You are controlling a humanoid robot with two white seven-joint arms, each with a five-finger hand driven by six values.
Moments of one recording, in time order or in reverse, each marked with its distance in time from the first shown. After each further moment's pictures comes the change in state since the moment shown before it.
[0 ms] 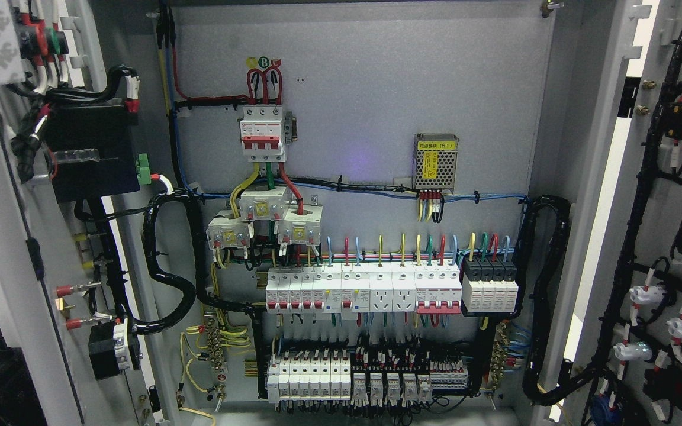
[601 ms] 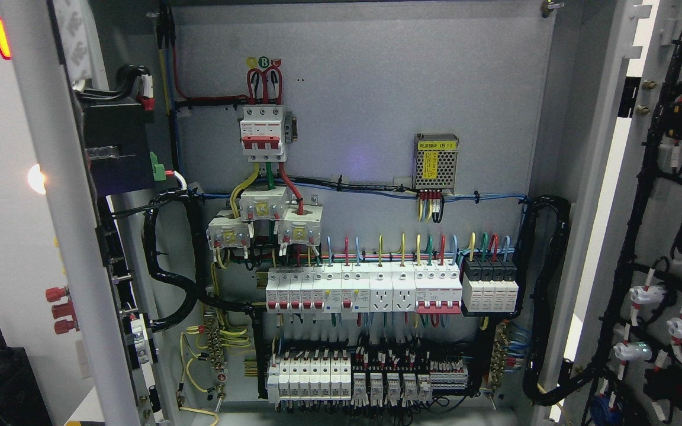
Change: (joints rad) left arm 0.000 0.000 0.000 0.000 0.000 0.000 0.000; right arm 0.011 -0.025 -0.039 0.003 -0.045 -0.034 0.005
